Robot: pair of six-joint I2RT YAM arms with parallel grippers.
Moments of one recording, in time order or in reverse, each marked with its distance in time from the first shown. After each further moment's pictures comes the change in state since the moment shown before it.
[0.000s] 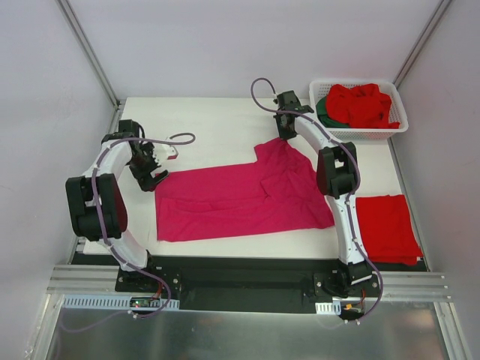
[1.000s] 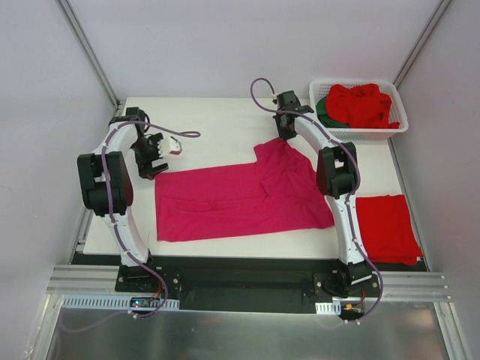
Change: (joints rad) left arm -0.013 0.291 0.302 -0.144 0.021 0.302; right arm 0.003 -0.001 -0.001 -0.001 -0.013 -0.019
